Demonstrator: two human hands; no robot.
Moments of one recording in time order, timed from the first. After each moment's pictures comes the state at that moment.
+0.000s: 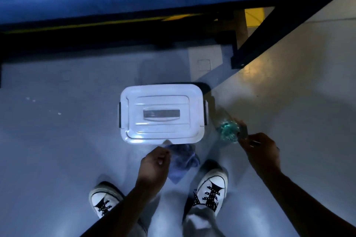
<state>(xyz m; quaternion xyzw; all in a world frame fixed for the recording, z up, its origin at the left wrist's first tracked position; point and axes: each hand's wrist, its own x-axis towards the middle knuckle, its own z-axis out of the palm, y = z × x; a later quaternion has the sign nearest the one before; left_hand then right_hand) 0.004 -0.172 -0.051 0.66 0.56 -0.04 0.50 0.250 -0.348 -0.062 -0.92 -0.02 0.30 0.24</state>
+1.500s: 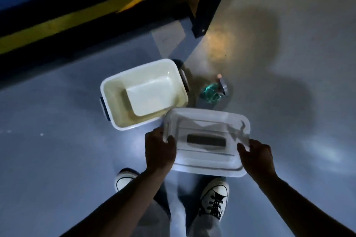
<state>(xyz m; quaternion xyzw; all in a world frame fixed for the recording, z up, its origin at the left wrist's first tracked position) -0.008 -0.193 -0.034 0.72 0.50 -0.12 0.46 0.088 -0.445 -0.039 -0.91 0.16 0.33 0.20</state>
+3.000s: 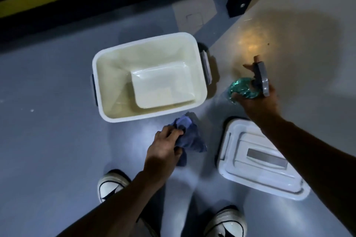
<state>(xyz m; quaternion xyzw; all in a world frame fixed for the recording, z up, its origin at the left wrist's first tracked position) -0.034 -0.205 -0.182 0.87 0.30 -0.14 0.35 0.223 -0.350 -0.182 -0.87 -0.03 0.21 0.44</state>
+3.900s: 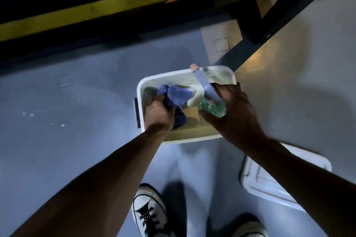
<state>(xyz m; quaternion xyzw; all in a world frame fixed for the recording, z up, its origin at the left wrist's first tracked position) 0.037 -0.026 -0.135 0.76 0.52 -0.09 0.38 0.155 -0.189 -0.077 -0.89 -0.35 0.20 0.21</state>
